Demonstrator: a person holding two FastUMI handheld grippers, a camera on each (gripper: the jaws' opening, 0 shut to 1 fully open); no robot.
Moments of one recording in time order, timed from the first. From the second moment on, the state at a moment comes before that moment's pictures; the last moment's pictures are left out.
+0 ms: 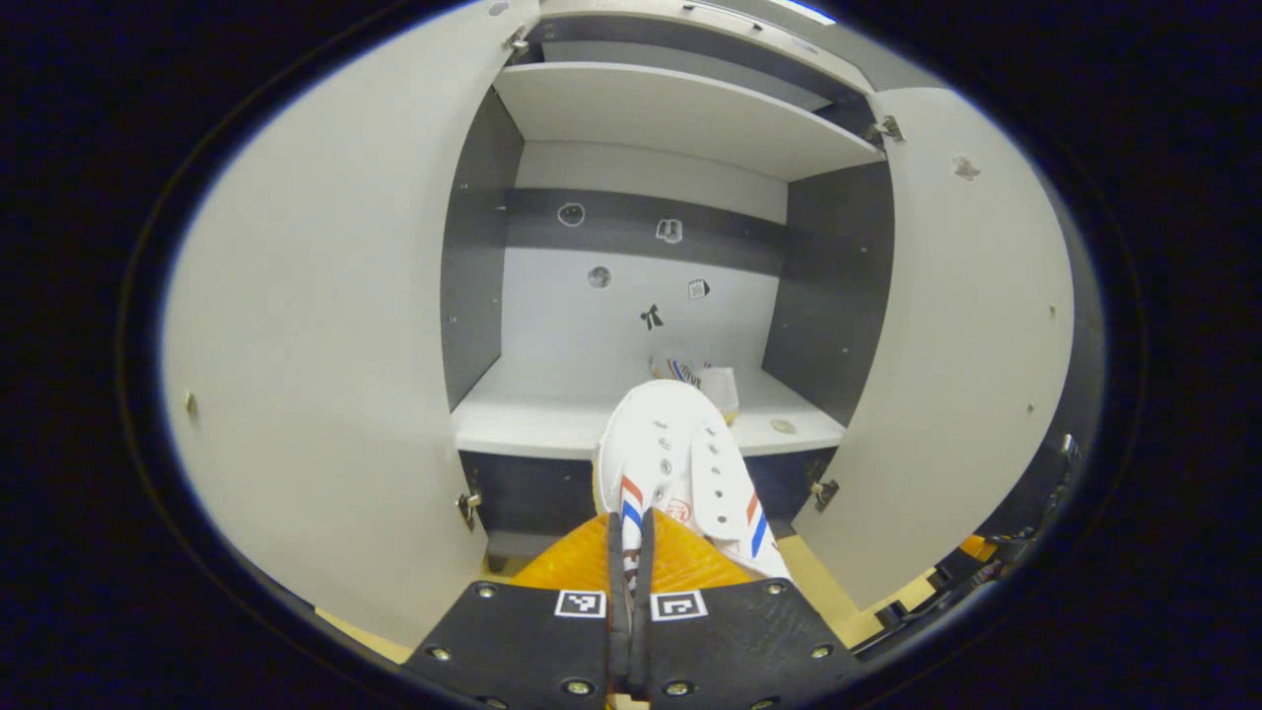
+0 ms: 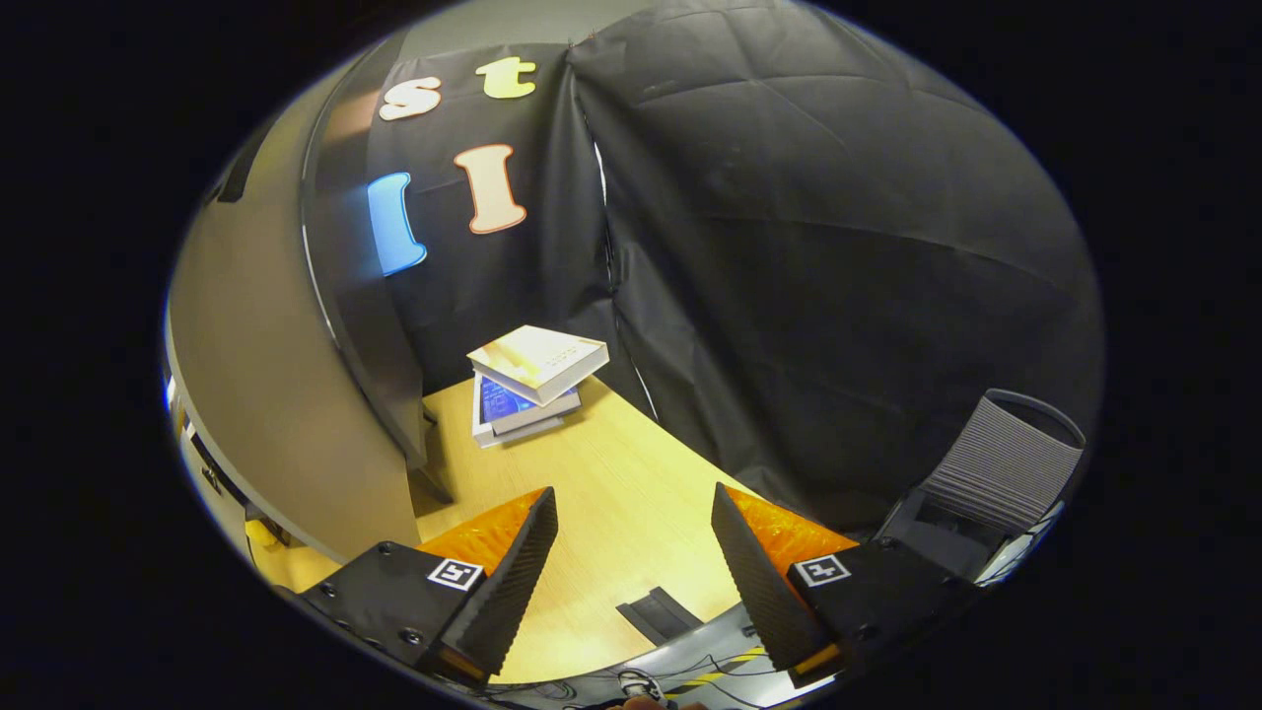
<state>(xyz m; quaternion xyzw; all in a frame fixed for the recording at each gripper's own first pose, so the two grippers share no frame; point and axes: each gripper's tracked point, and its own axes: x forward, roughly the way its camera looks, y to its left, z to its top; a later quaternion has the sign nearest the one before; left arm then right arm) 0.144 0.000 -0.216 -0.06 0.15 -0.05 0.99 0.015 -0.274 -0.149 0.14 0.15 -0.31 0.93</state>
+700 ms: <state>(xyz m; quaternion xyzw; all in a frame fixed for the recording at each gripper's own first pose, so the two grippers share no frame) 0.140 0.001 -0.214 -0.05 0.10 -0.01 0.99 -0.035 -0.303 -0.143 0.15 0.11 -0.39 0.90</state>
